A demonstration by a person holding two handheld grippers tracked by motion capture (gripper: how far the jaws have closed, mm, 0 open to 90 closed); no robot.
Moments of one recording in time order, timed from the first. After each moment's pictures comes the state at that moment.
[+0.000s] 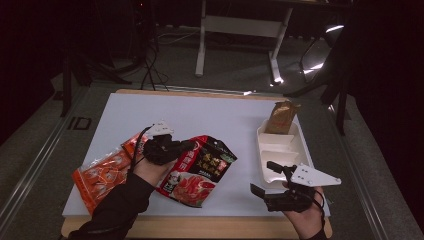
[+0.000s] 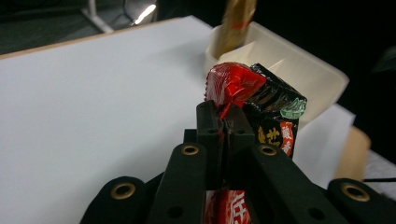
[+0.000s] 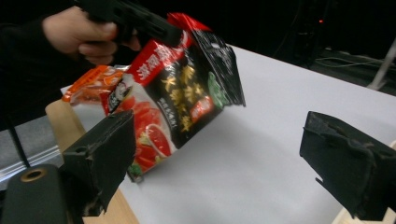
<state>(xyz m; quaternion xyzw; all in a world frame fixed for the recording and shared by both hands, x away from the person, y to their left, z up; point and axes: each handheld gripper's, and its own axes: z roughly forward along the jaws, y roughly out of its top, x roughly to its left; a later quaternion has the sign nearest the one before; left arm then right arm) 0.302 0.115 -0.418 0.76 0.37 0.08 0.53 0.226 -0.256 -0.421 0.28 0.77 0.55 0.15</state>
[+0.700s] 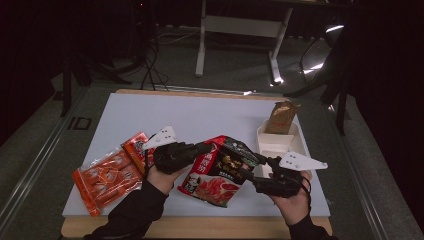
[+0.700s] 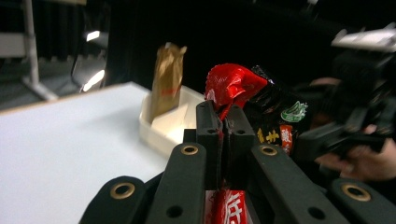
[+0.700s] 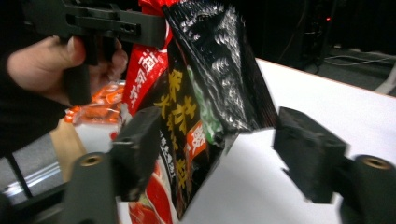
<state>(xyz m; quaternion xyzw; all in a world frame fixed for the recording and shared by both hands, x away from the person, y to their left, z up) 0.281 0.089 -0.416 0.69 0.28 0.06 0.67 0.252 -0.230 -0.412 0.29 0.77 0.56 0.12</state>
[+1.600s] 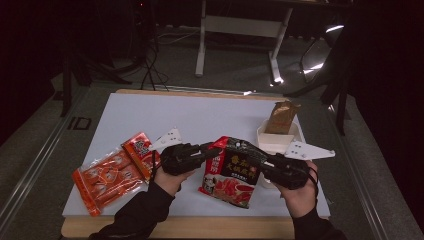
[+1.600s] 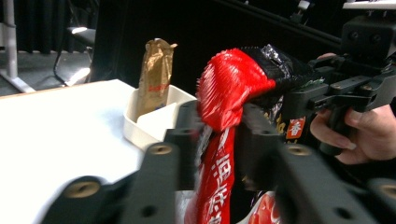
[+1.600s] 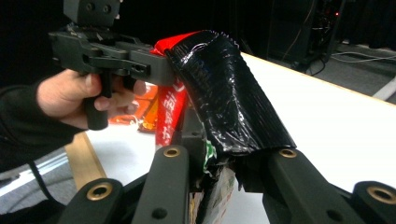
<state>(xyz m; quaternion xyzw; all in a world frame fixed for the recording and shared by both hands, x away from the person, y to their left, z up) 0.287 0.079 -0.427 0.69 0.29 0.03 0.66 0.259 -0.234 -0.381 0.28 0.78 0.54 0.12</state>
